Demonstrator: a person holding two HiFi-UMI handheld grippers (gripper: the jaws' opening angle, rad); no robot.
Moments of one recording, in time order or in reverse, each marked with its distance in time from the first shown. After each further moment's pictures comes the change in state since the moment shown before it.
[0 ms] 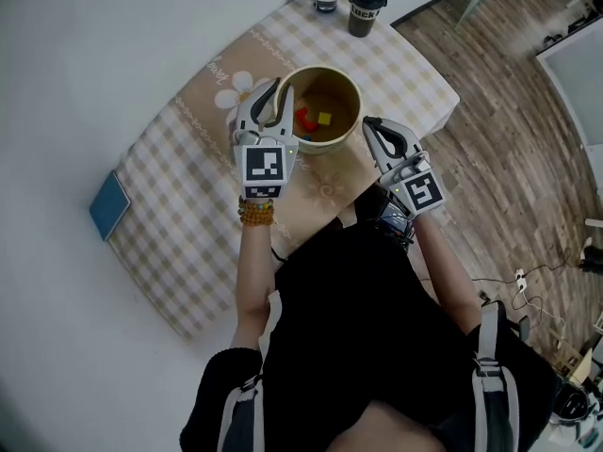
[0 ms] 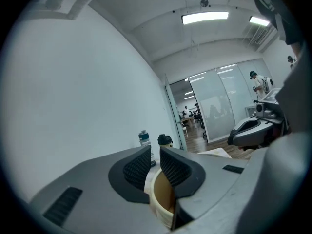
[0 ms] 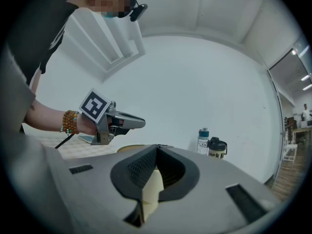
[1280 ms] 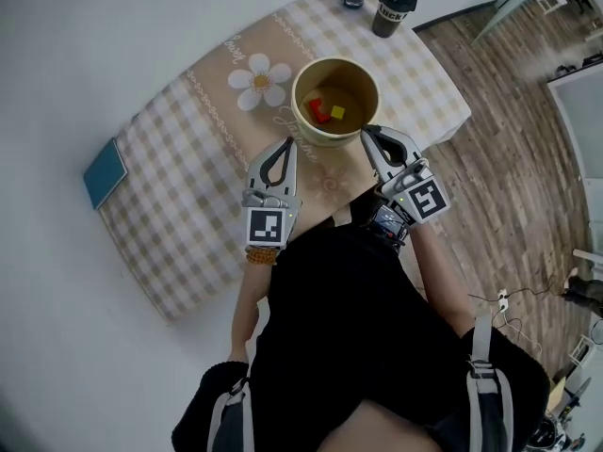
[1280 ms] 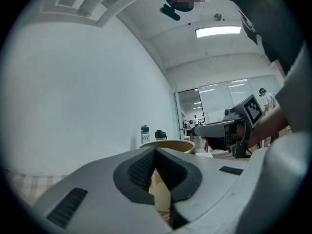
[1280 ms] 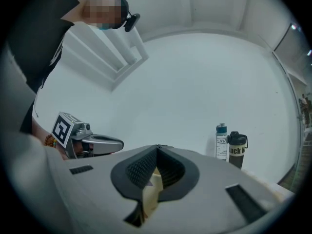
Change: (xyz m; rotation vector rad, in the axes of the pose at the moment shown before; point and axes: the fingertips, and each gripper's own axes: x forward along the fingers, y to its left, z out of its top) left arm -0.114 -0.045 -0.052 -0.192 -0.074 0.077; right arm 0.004 0.042 0.006 0.106 -0.031 0.160
